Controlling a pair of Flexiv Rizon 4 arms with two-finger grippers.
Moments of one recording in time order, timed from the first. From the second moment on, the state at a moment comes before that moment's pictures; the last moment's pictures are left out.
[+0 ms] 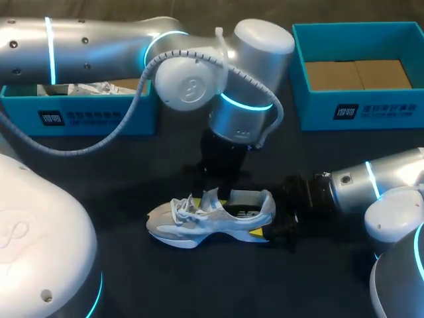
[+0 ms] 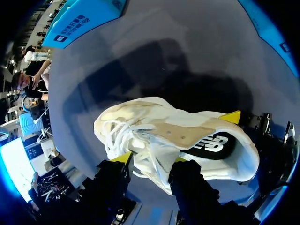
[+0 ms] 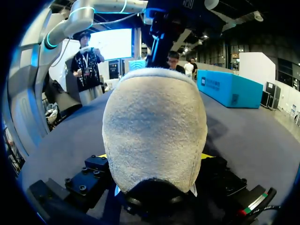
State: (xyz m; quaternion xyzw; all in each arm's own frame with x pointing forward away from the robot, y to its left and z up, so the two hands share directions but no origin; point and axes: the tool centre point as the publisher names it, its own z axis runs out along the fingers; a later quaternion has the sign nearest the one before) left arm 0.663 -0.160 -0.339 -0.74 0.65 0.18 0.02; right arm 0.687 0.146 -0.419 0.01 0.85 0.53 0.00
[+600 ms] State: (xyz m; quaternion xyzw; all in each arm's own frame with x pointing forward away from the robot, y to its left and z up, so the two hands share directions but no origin) left arm 0.659 -0.175 -0.336 -0.72 0.67 0.16 0.06; right arm 0.687 0.146 -0.419 0.01 0.85 0.53 0.00
